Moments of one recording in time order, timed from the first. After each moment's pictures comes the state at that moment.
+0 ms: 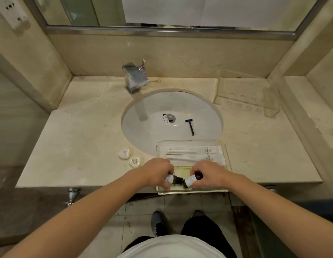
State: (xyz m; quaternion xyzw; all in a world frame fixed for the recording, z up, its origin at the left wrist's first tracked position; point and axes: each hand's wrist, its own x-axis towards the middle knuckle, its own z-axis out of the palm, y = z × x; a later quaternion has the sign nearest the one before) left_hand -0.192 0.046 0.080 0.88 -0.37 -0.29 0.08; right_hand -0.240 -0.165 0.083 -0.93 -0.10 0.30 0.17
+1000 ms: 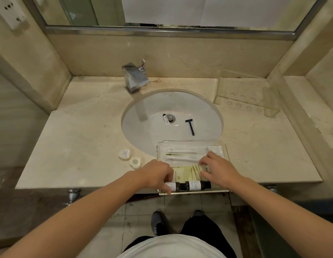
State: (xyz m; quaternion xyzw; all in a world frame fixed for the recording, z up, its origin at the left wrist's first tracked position) left_hand -0.193 0.055 0.076 0.87 -0.39 -0.30 0.08; right_hand -0.247 -0.184 0.076 -0.97 -0.04 0.17 0.14
